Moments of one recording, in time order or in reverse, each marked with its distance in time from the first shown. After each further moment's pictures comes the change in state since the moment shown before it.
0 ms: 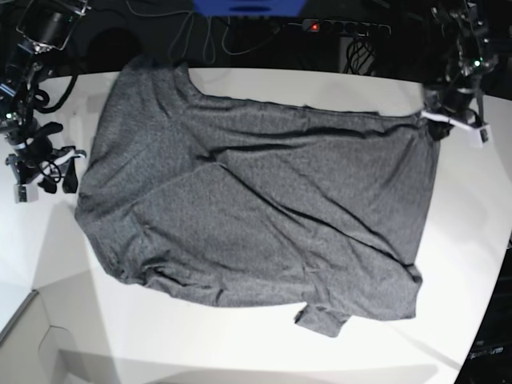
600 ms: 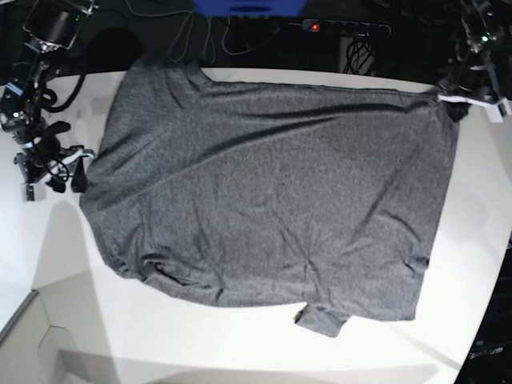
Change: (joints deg) left arm 4.7 5.6 -8.4 4.0 0.0 0.0 -0.1; right arm -0.1 -2.5 -0.3 0.6 0.1 0.0 -0.2
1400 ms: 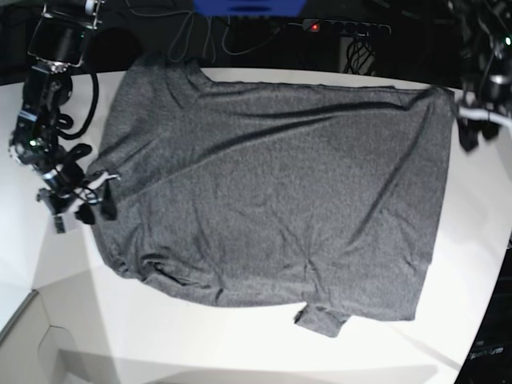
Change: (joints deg) left arm -8.2 2.0 -10.8 7.9 0.3 -12.3 7.6; right arm 5.6 0.9 -12.2 1.0 0.0 -0.1 0.3
